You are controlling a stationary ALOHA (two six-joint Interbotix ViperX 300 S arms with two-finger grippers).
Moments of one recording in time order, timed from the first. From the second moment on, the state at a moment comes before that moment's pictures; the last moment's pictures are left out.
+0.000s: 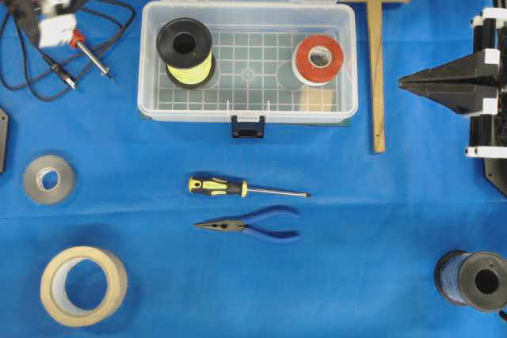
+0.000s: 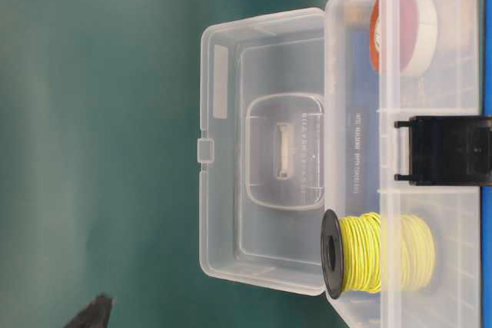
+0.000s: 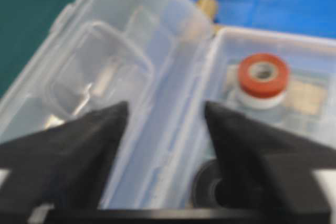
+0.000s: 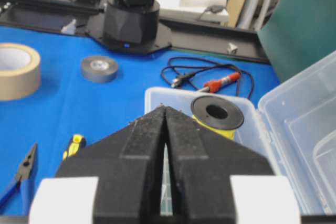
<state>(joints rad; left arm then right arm) 0.46 -0.64 0.73 -0.03 0.21 0.22 -0.06 -0.93 1.14 0.00 -0.17 0.00</state>
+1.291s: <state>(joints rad) 0.71 -0.01 0.26 0.10 0.50 0.23 -0.07 -0.87 1.14 0.00 -0.15 0.00</state>
